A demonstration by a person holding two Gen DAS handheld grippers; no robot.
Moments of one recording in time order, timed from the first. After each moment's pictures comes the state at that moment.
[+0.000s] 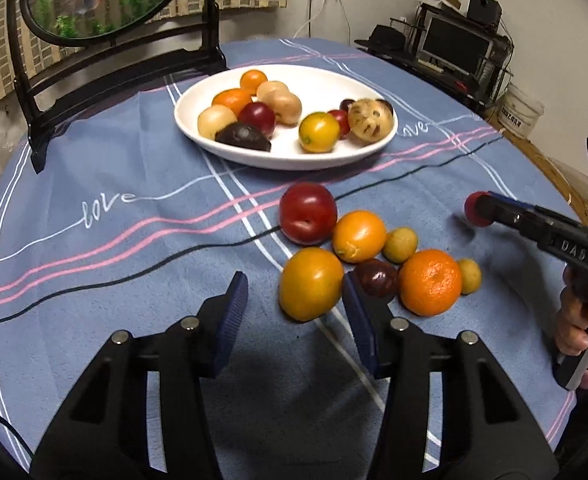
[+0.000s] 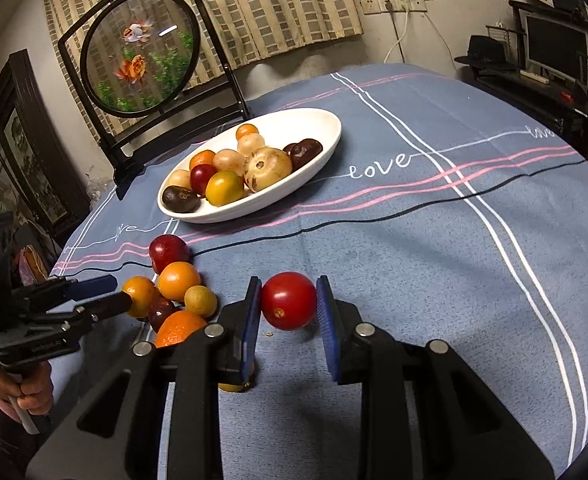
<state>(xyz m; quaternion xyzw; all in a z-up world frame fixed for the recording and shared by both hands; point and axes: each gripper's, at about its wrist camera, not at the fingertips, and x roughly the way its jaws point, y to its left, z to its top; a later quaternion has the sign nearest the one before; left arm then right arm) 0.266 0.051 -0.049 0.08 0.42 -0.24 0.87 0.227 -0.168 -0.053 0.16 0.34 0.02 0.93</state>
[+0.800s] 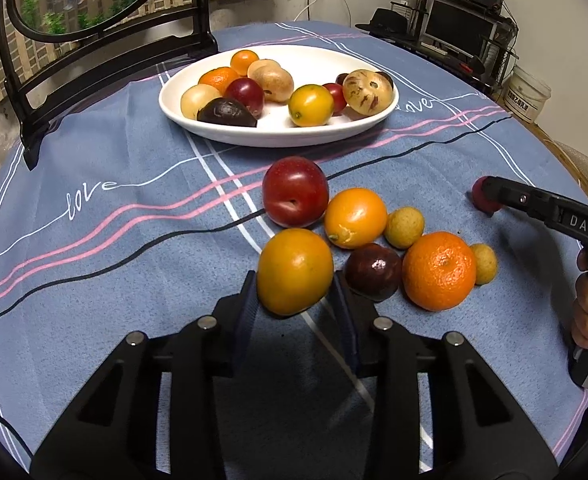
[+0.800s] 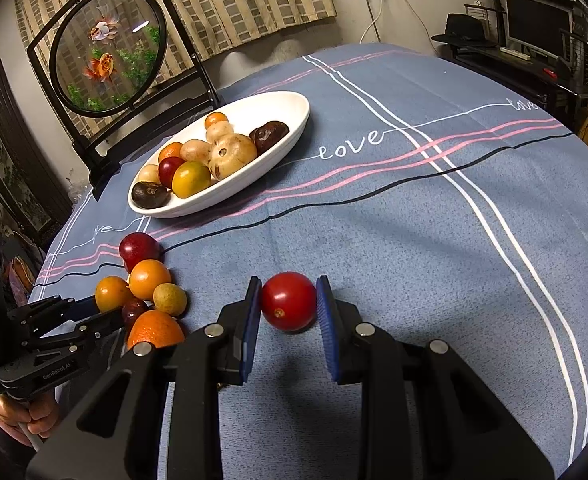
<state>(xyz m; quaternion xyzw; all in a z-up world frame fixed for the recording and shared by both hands) 0.267 0.038 -0.066 0.09 0.43 -0.22 0.87 0.232 -0.179 -0.063 0.18 0.37 -0.01 0.91</state>
